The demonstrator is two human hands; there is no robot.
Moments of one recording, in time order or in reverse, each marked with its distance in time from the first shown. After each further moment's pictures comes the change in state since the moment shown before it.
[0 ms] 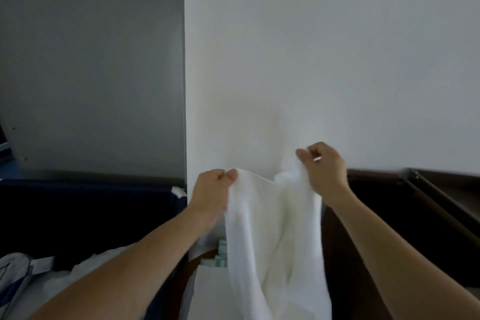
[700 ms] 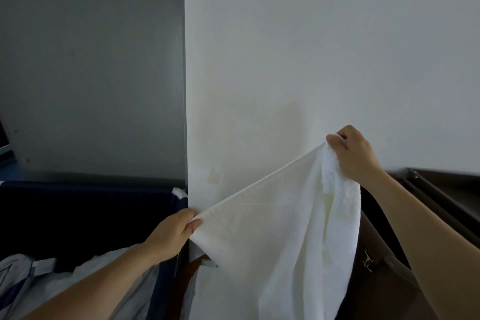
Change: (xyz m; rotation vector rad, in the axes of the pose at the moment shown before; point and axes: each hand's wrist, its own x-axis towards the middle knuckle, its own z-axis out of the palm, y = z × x) left_hand -0.005 -0.106 -0.084 0.770 -0.267 0.184; right_hand 0.039 0.021 -0.051 -0.133 -0.042 -0.101
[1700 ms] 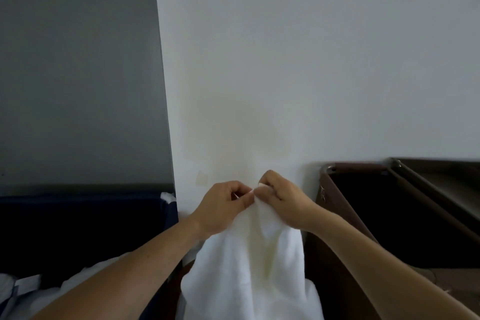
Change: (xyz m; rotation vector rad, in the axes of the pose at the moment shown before) left_hand 0.031 0.150 0.003 -0.511 0.007 0.167; right_hand -0.084 -0.032 0.059 0.116 -0.482 -0.227
